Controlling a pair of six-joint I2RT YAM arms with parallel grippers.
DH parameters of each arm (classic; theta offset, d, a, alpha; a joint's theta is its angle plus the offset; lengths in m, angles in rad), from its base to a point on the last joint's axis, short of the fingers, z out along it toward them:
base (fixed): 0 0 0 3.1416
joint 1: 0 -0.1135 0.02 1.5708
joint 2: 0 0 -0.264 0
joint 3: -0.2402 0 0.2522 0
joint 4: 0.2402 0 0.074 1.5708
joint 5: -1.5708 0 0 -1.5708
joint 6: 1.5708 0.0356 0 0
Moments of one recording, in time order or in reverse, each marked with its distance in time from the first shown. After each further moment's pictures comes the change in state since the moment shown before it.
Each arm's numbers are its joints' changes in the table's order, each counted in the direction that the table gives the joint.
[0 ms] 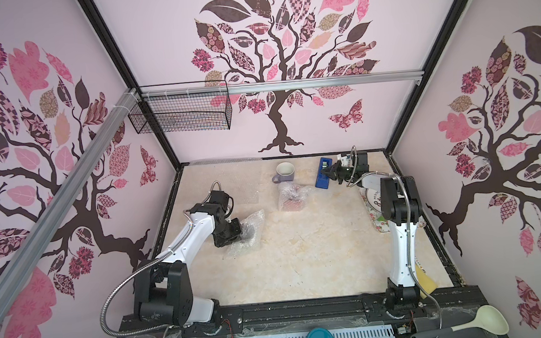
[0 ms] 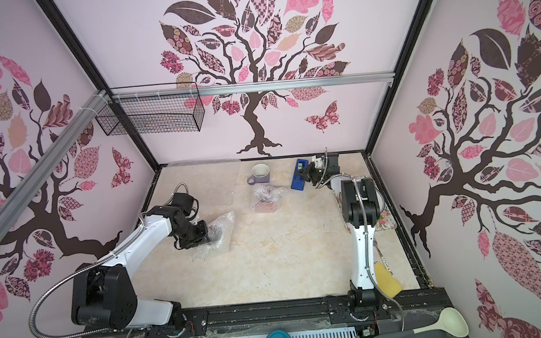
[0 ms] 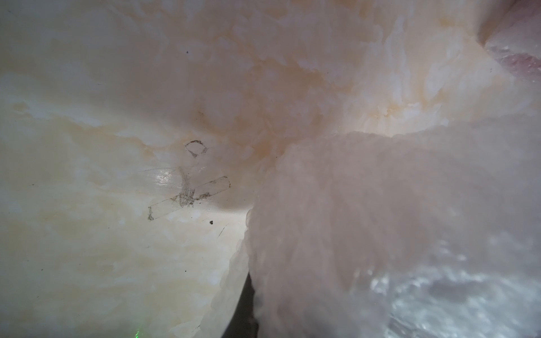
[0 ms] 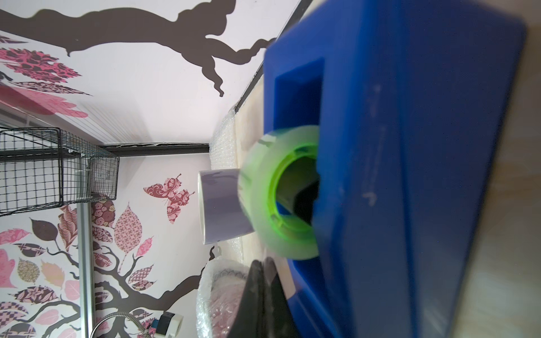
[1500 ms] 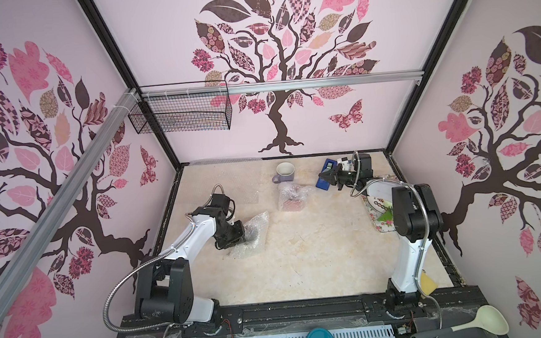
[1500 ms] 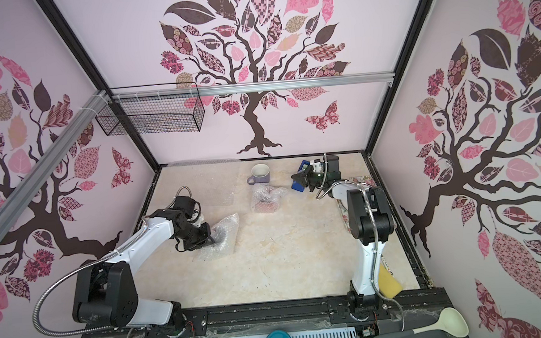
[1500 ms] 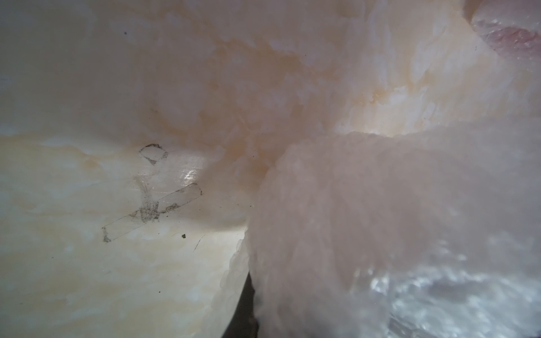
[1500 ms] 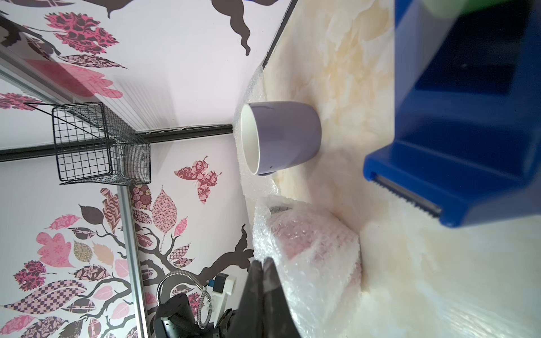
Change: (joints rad) left arm 0.000 0.014 0.060 -0.080 -0.095 0.027; right arm -0.078 -0.349 0.412 -0.120 -0.034 0.193
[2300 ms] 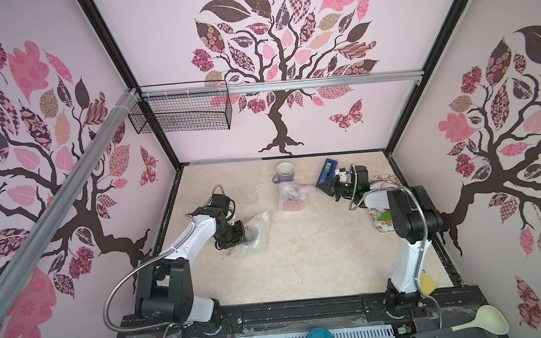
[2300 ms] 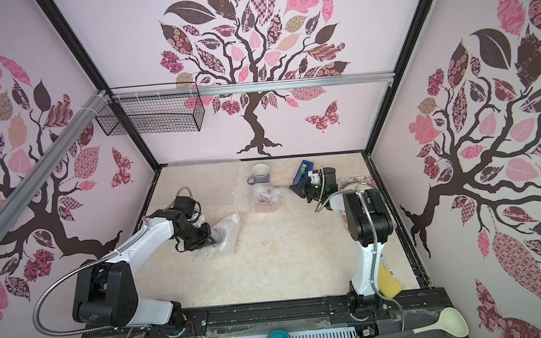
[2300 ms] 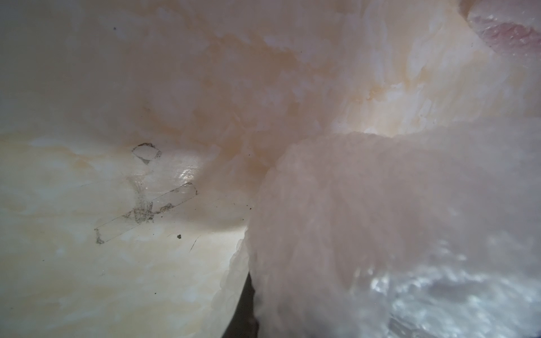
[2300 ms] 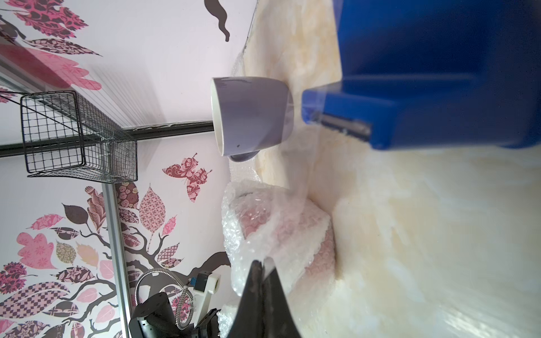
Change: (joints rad) left arm 0.000 0.000 0.006 -0.003 -0.013 0.003; right arm -0.039 0.021 0.170 -0.195 -0.039 0.040
